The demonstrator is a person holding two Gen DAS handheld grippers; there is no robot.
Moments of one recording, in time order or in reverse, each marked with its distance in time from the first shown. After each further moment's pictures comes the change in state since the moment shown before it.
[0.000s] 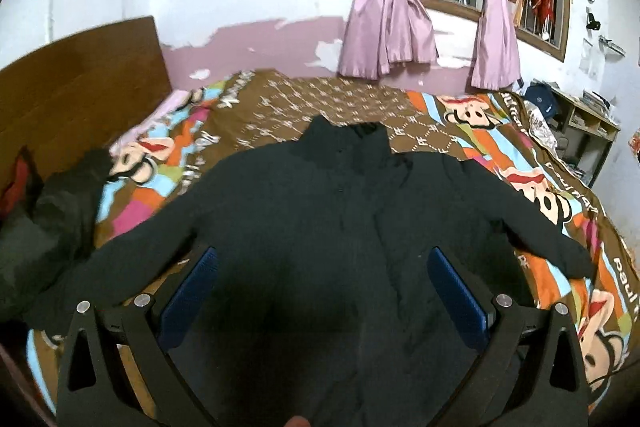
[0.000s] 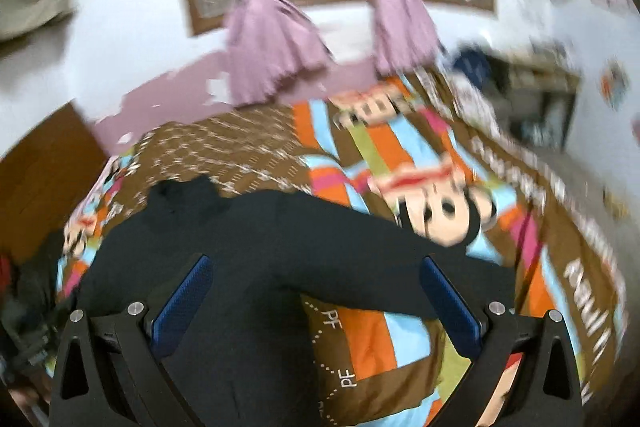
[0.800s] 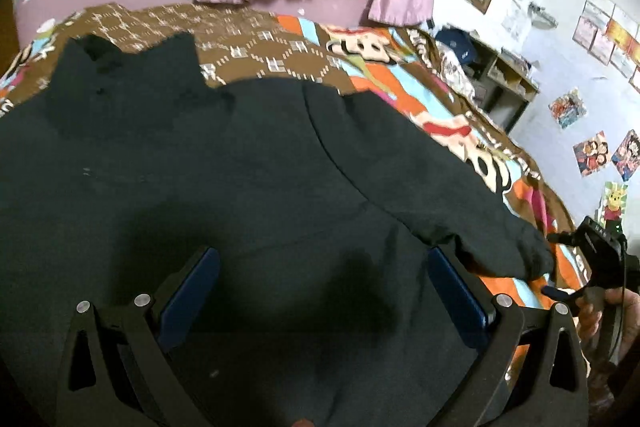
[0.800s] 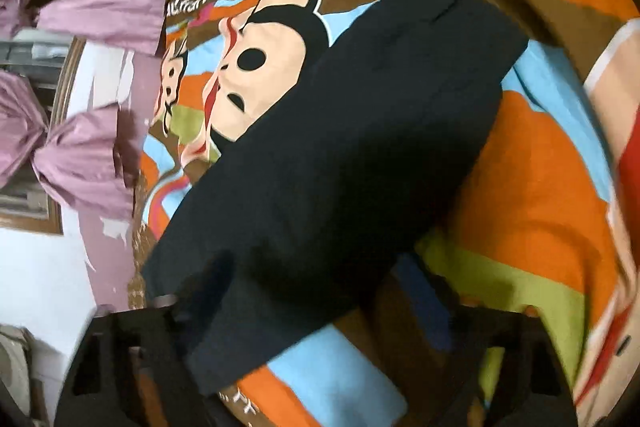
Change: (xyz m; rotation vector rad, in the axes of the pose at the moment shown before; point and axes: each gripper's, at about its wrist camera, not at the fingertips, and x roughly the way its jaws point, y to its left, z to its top) left arm 0.235 -0.133 0.005 0.074 0.203 -0.428; right arm 0.175 -0.251 -0.113 0.980 0.178 0.009
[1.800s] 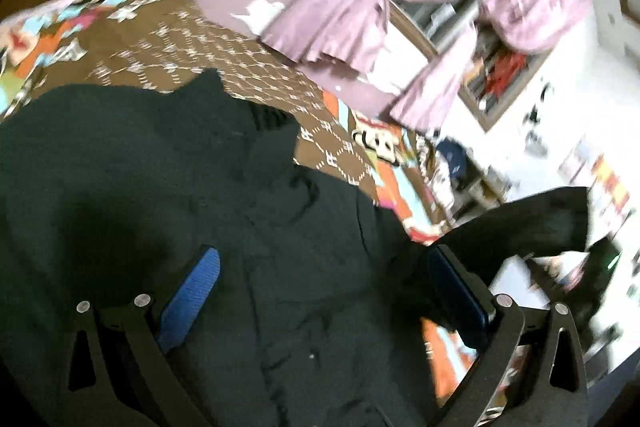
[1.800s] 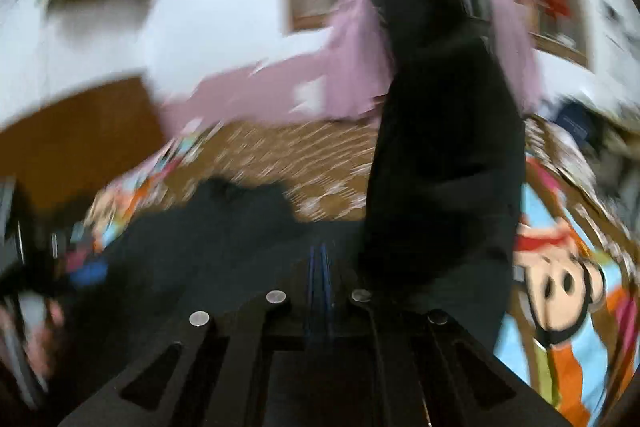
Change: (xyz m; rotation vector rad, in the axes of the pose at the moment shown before) left arm -0.165 0.146 0.023 -0.385 -0.241 -0.170; right arm -0.013 0.280 -0.312 -1.494 -0.139 0.240
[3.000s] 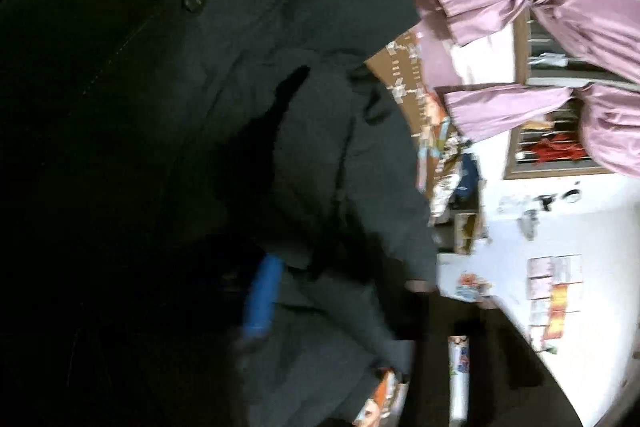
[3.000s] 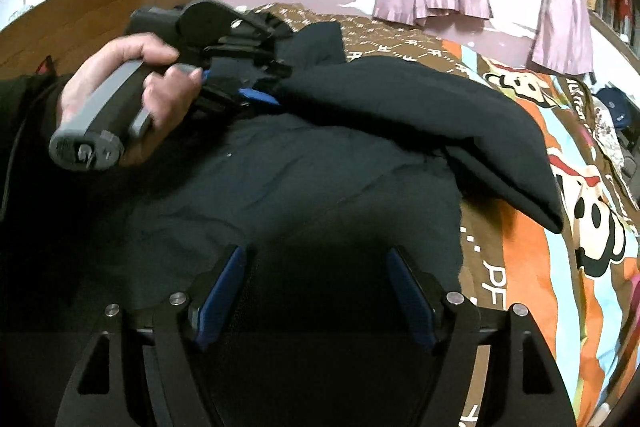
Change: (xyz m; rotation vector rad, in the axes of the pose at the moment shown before) left arm 0.133 0.070 0.011 -0.562 0.300 -0.022; right arm -0.008 -0.013 -0.148 -0.048 0.193 0.050
